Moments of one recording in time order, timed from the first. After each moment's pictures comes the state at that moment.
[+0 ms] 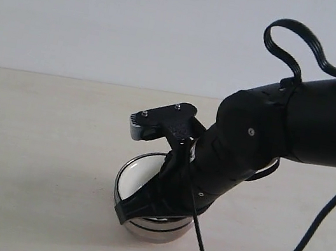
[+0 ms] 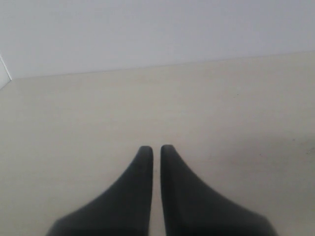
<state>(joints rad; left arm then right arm) 0.05 0.00 0.00 -0.06 0.31 0.14 0.80 1.69 -1.06 0.11 0.56 0.02</state>
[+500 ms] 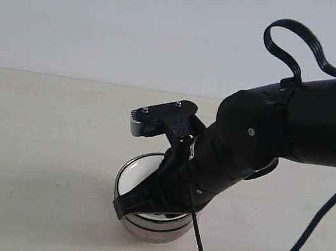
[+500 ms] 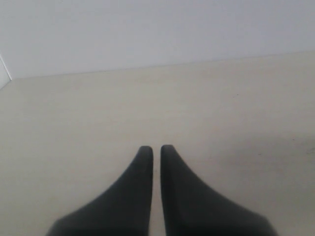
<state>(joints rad) 0.05 0.00 0.00 -0.06 0.31 0.14 0.80 1.69 -1.06 0.11 0.53 0.04</state>
